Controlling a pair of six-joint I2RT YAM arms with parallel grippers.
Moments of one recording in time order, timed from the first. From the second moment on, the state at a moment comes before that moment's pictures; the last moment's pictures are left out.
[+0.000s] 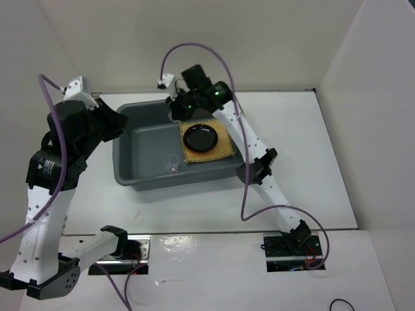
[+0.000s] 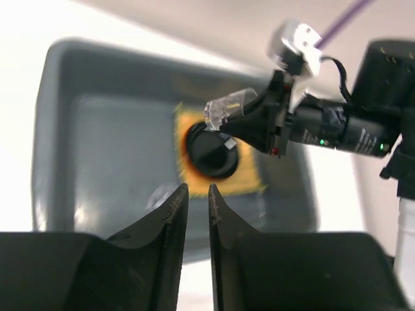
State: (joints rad) left arm -0.25 1.03 1.61 -0.87 -0.12 -0.55; right arm 0.68 2.54 3.12 -1.22 -0.39 -0.35
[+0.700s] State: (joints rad) left arm -0.14 0.96 1.43 -1.09 -0.13 -0.50; right arm 0.80 2.89 3.11 -1.23 -0.24 -0.46
